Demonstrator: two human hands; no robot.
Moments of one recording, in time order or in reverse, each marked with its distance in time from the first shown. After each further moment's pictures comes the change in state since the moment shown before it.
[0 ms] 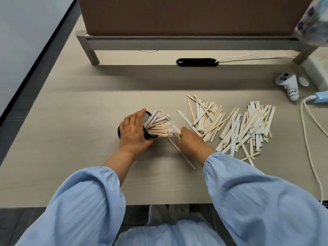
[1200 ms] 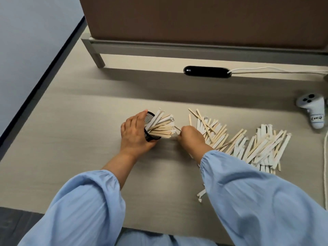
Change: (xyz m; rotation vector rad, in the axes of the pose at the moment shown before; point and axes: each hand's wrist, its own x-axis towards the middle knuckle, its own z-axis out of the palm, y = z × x) left_hand 0.050 0.026 0.027 0.039 0.075 -0.066; right_hand 0.088 0.015 -0.044 -0.066 -0.008 -0.018
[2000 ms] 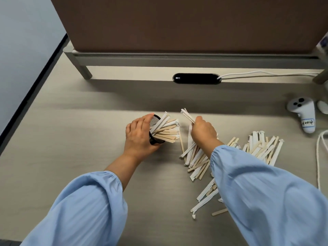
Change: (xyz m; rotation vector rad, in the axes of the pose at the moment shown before) left_hand 0.044 0.028 0.026 -0.007 -0.071 0.115; right_hand 0.034 0.044 -0.053 0.044 0.169 0.183
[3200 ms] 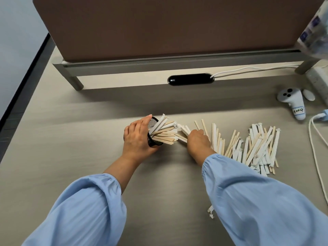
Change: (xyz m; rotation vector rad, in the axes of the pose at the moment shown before) left_hand 0.014 -0.037 -0.008 -0.051 -0.055 0.096; right_hand -0.021 -0.030 0.035 -0.007 -0.096 0.259
